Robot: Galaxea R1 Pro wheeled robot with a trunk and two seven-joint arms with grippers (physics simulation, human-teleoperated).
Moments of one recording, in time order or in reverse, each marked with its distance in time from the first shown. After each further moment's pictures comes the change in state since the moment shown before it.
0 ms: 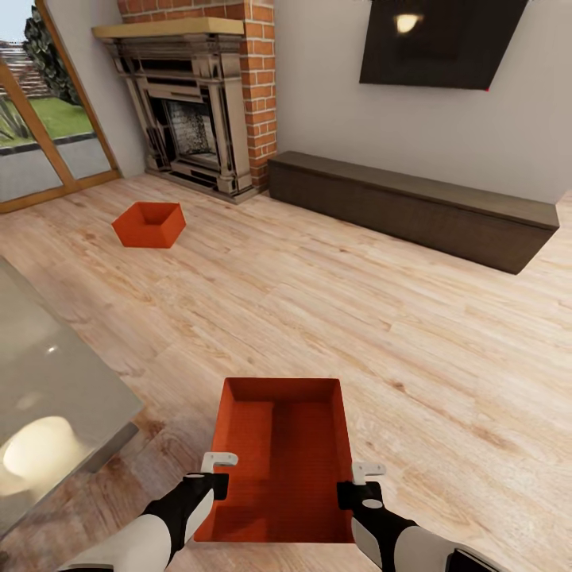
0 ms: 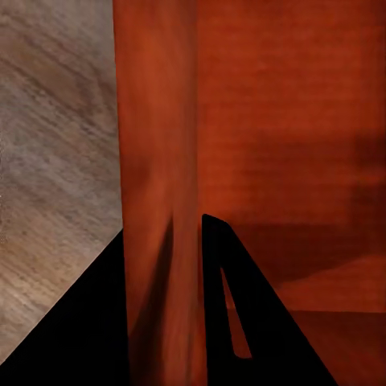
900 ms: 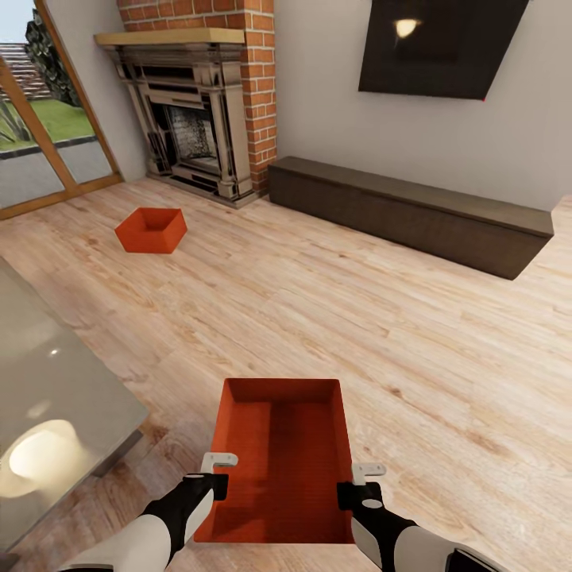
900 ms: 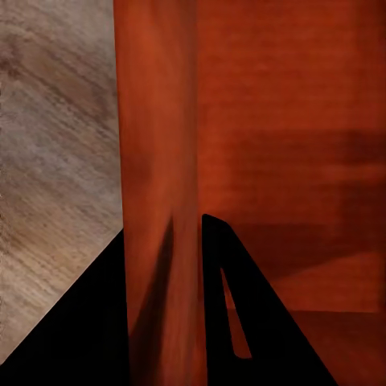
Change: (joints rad) left arm 0.000 0.001 -0.002 0.000 0.003 0.004 0.000; right arm 0.000 0.001 -0.002 0.001 0.002 0.005 0.000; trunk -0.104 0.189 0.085
